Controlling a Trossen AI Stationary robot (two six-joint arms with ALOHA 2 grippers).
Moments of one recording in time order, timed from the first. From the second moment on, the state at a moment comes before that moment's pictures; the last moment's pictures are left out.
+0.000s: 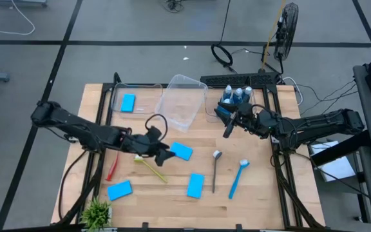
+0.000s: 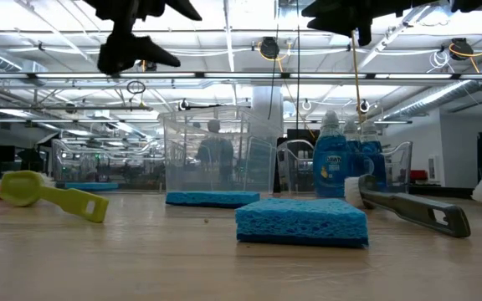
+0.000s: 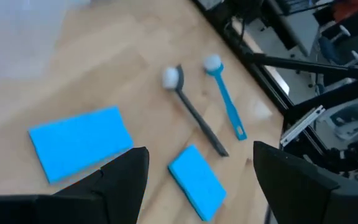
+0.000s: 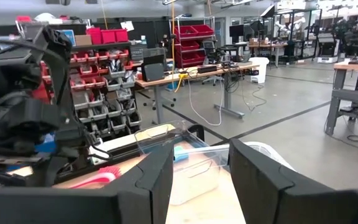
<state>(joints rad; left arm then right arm) -0.27 1.28 0.86 -0.15 -0.26 -1.00 0.05 1.00 0.65 0.39 0.55 0.09</state>
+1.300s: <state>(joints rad) -0.28 1.46 0.86 -0.10 -0.26 -1.73 0.04 0.93 0.65 0.08 0.43 -0.02</state>
